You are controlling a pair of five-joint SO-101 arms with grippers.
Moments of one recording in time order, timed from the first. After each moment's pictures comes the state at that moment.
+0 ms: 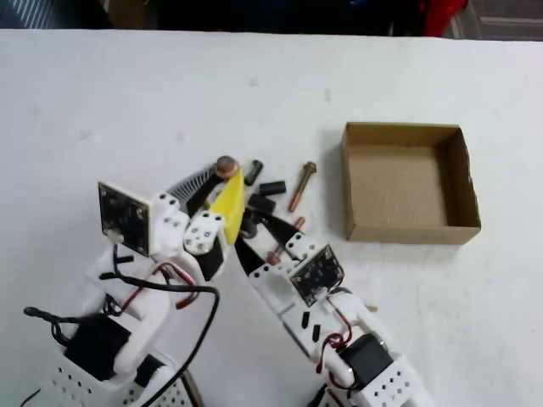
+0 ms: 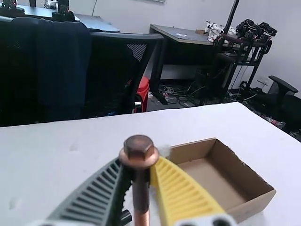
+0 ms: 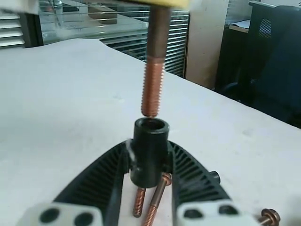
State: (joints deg) left arm 24.4 -80.5 59.5 38.7 12.4; right arm -41.6 -102.3 96.4 21.5 8.1
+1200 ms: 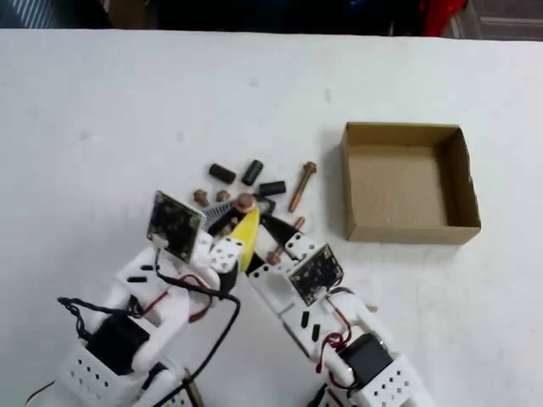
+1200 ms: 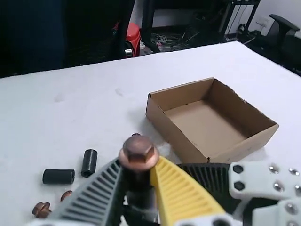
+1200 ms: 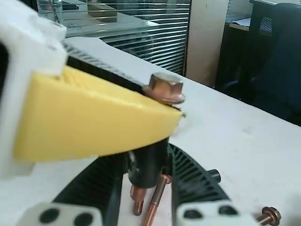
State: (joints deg) left arm 29.1 -82.3 70.2 42.8 6.8; right arm -41.7 -102.2 96.4 21.5 8.0
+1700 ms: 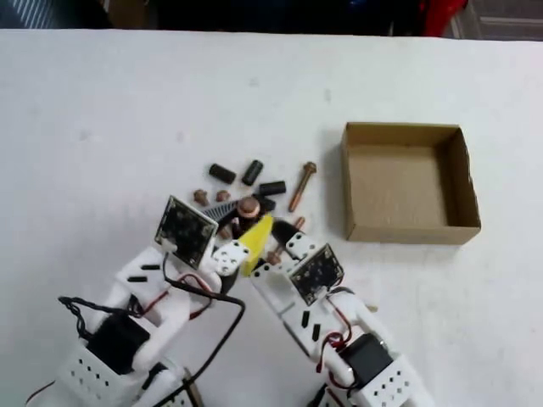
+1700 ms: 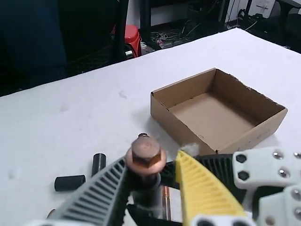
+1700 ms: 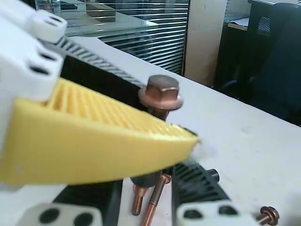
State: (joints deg) left arm 28.9 -82.3 70.2 42.8 2.9; right arm -41.4 -102.2 96.4 21.5 8.0
